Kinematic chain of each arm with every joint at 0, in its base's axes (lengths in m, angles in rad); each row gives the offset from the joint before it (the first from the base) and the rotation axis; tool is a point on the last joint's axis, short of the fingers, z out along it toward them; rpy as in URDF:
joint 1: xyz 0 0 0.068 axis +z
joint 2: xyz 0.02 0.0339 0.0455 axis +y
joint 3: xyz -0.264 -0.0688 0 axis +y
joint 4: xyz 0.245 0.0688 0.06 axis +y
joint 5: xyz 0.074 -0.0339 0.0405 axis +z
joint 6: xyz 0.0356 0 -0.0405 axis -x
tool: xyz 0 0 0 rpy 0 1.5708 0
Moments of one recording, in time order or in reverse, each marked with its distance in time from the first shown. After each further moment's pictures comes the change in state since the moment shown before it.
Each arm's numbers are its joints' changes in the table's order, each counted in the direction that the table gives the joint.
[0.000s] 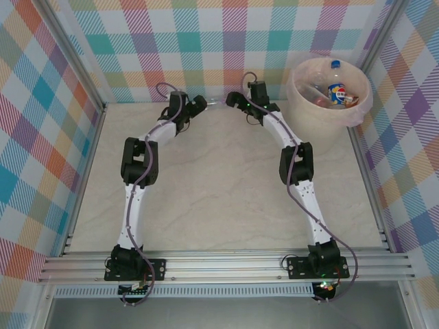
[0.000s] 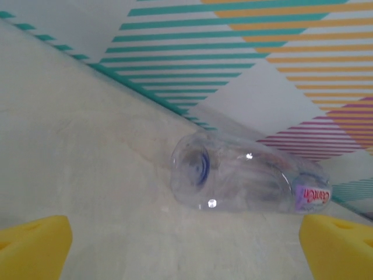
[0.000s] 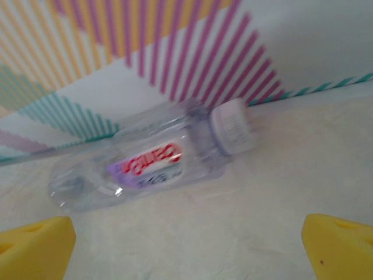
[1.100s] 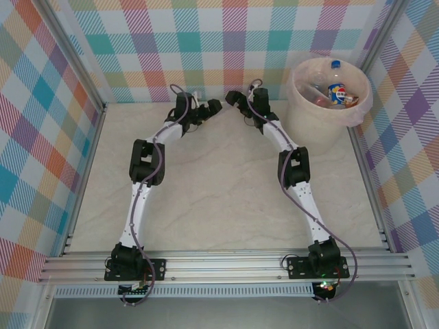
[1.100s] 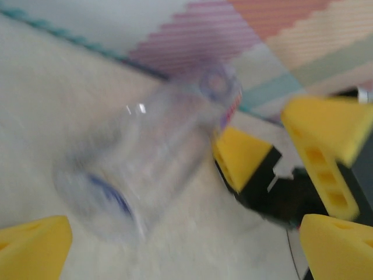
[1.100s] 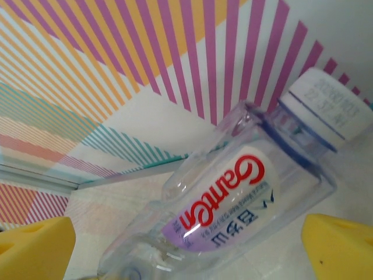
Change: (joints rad) left arm -0.050 0.060 -0.040 -0.042 -0.410 -0.011; right arm -0.017 0.149 -0.052 -0.321 0.203 -0.231
